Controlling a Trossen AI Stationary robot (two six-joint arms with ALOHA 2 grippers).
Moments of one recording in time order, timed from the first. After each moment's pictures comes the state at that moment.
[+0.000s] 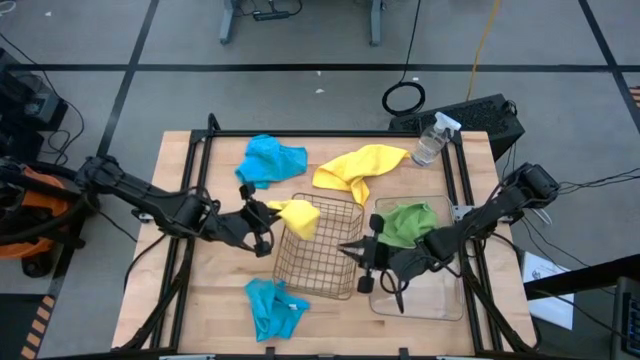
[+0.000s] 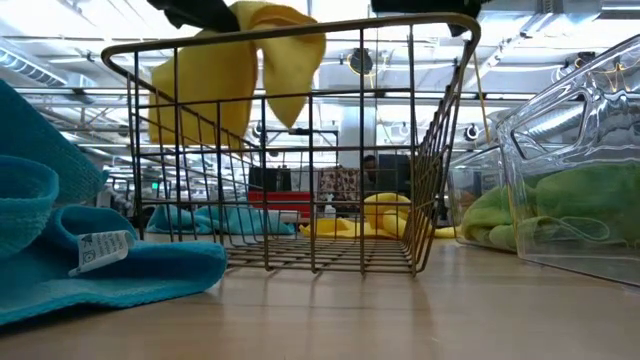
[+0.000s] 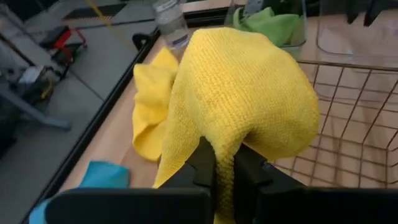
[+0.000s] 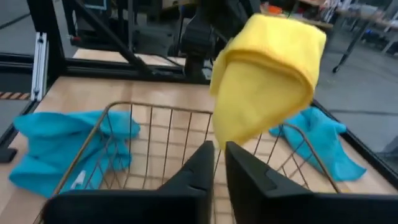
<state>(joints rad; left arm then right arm) -0.37 1.18 0.96 -0.43 -0.66 -0.17 0.52 1.48 0.89 0.24 0.73 0.11</state>
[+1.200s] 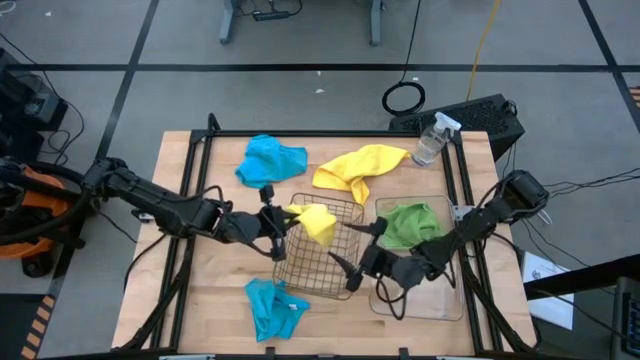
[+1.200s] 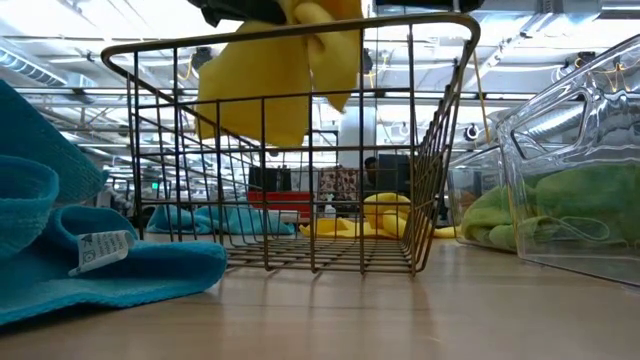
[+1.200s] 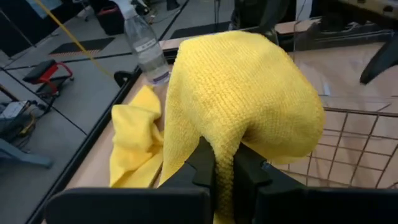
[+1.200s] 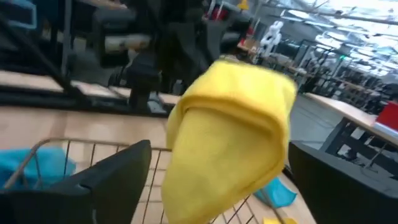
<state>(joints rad) -0.33 1.29 0.96 -0.13 -0.58 -0.02 0.56 1.61 0.89 0.60 1.04 -0.17</state>
